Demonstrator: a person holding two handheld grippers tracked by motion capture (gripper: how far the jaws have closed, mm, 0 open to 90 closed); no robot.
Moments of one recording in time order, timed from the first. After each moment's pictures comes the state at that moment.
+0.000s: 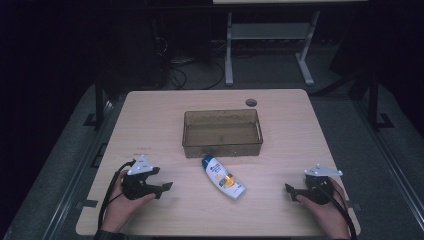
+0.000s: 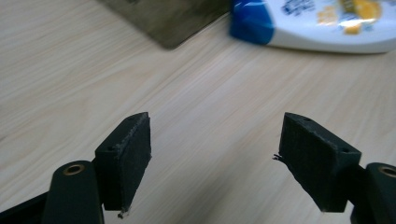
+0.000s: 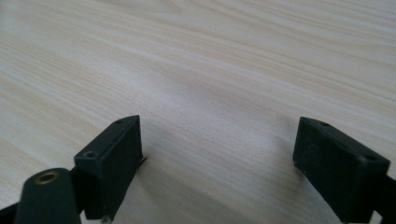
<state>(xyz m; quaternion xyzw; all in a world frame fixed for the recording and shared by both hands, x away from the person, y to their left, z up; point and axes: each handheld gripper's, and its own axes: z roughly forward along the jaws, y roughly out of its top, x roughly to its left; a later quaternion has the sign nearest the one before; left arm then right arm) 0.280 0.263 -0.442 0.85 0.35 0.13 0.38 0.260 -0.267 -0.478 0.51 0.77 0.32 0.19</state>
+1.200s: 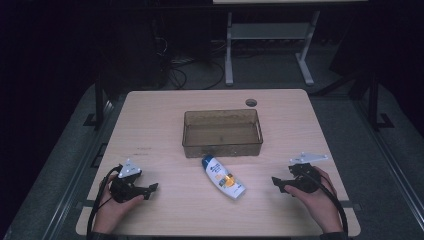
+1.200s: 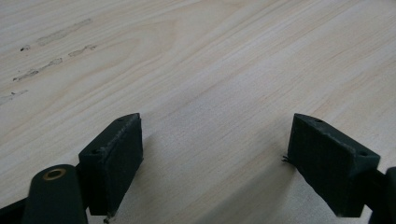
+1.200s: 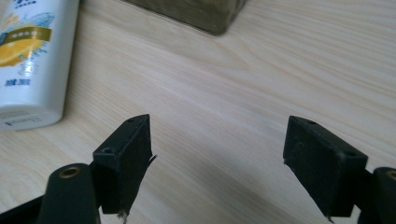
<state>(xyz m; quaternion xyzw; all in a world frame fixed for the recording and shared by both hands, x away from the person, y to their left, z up) 0.282 0.296 -0.471 0.83 0.41 0.17 0.34 0.279 -0.227 -0.439 0.48 0.80 0.33 0.14</state>
